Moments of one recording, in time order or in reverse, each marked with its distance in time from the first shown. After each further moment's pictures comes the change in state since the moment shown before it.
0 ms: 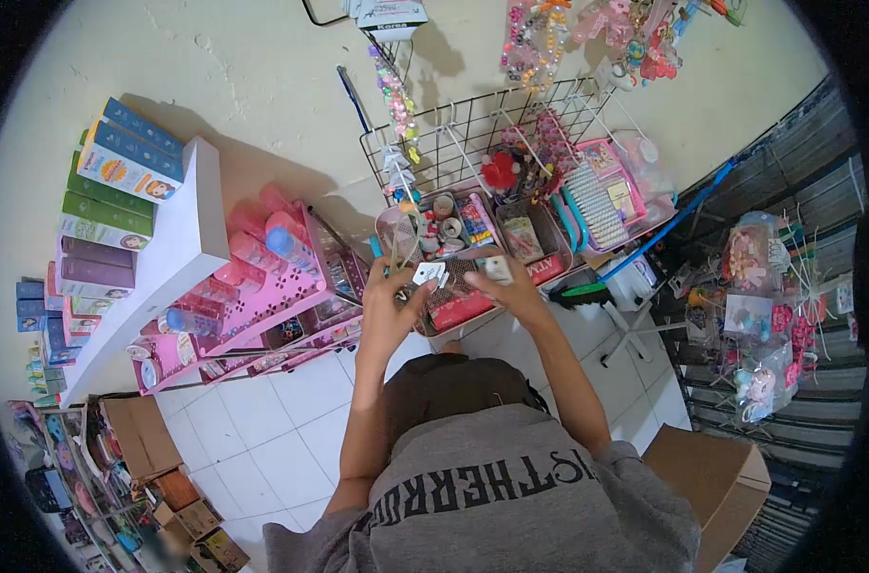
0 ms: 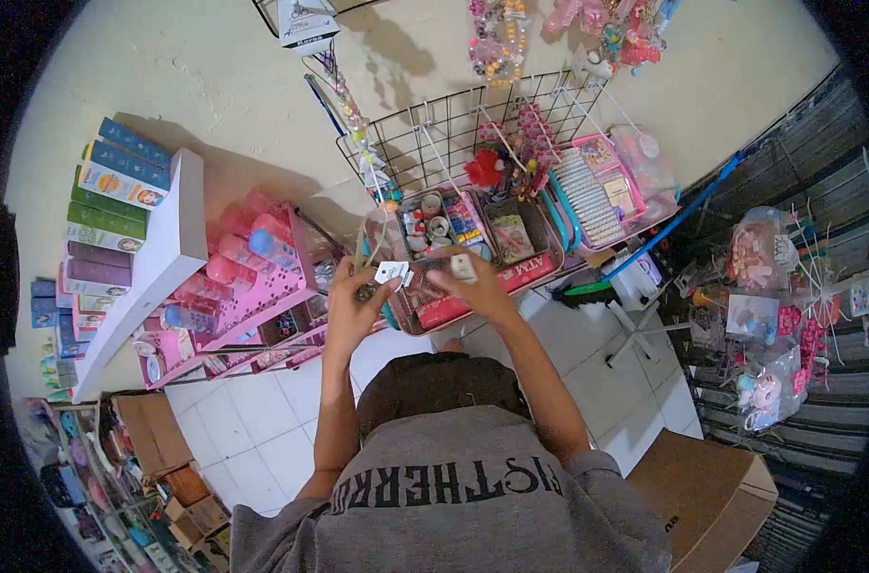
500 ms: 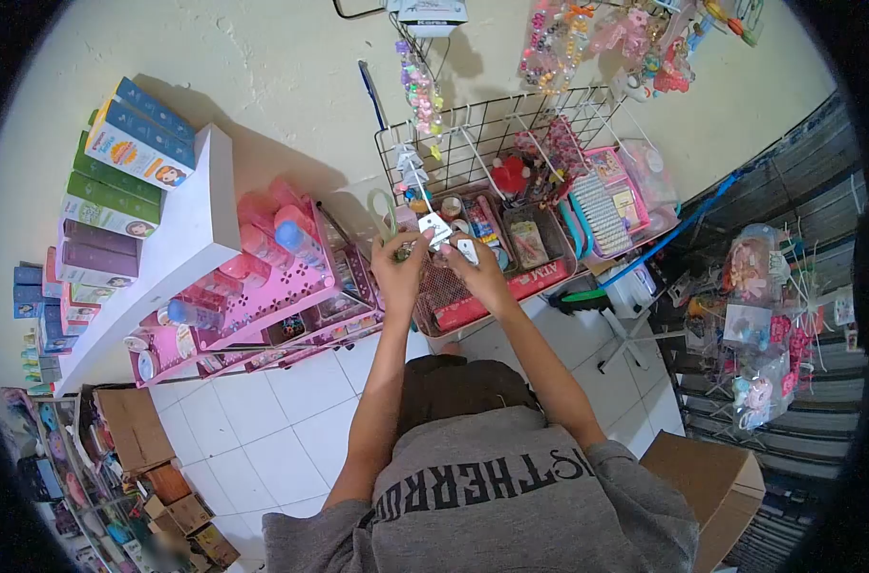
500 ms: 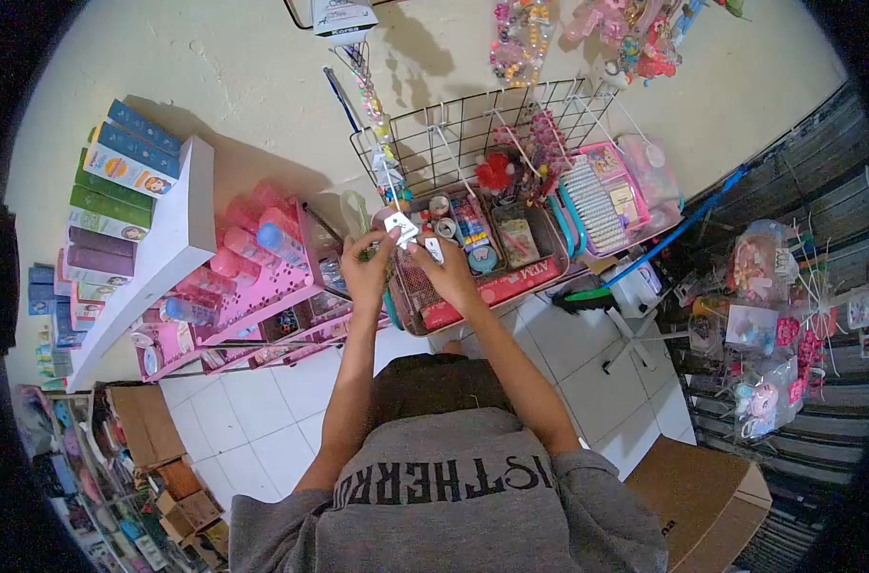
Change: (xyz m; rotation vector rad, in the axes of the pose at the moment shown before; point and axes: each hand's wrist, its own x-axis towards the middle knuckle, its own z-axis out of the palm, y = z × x) left_hand 0.034 -0.035 0.035 -0.257 0.413 -0.160; right_hand 0.046 0.022 0.037 -0.292 0.094 -0.147
